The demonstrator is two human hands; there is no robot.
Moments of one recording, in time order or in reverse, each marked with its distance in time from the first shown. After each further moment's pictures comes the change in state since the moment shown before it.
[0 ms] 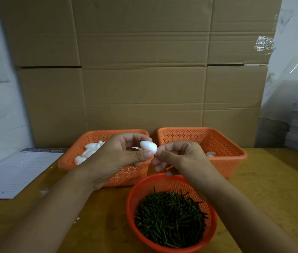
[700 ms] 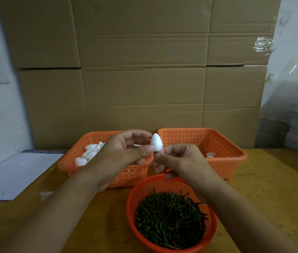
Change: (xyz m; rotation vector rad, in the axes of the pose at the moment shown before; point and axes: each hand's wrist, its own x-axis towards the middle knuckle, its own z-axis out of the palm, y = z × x) left_hand 0.000 0.002 0.007 -0.056 0.058 0.049; right_hand 0.002 0.005 -0.001 -0.005 -0.018 0.025
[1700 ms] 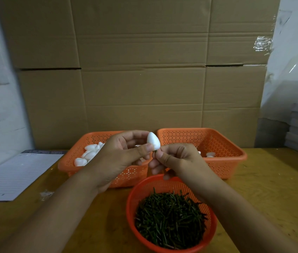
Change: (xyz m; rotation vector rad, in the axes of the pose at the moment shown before) left_hand -0.003 0.003 0.002 -0.008 -0.015 -0.009; right_hand -0.001 -0.001 0.002 -0.053 -0.051 -0.062
